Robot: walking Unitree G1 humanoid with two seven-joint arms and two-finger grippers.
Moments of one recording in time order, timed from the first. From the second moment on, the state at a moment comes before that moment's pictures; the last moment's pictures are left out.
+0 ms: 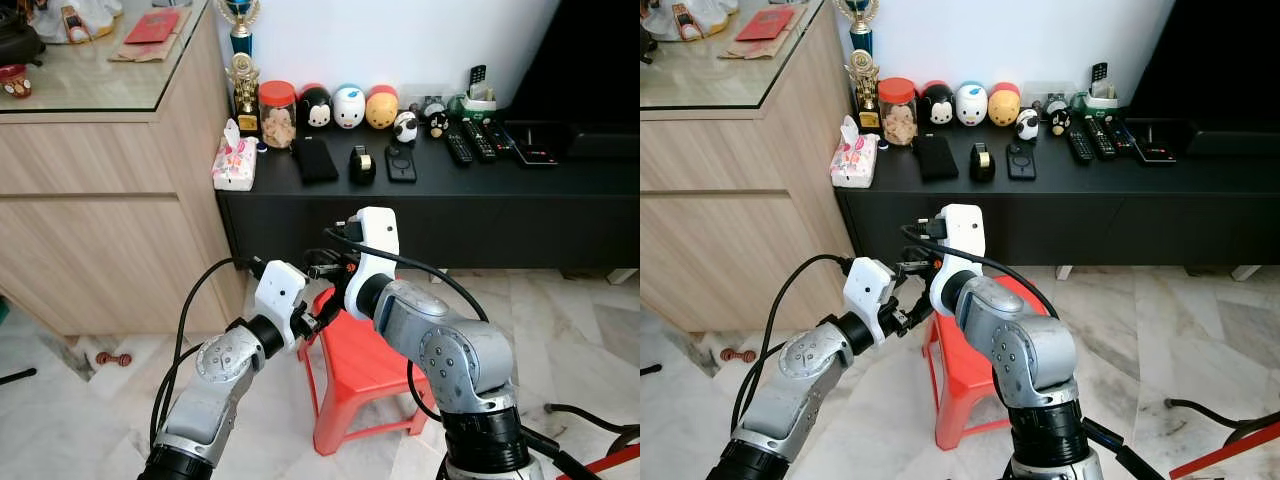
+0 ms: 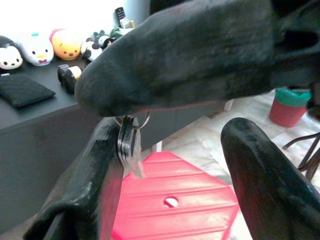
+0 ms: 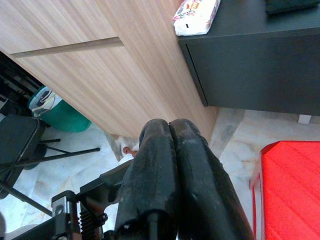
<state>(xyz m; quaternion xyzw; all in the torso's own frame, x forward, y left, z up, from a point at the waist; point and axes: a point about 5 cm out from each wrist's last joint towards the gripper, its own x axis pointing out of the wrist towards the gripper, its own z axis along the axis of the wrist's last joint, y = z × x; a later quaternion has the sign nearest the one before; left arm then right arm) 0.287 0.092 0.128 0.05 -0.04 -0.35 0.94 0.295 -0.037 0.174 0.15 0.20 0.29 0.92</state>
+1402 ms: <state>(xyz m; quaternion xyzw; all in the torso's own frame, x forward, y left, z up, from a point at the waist) 0.292 0.096 0.128 0.05 -0.06 -0.33 0.94 0.294 -0.035 0.174 0.15 0.21 0.29 0.92</state>
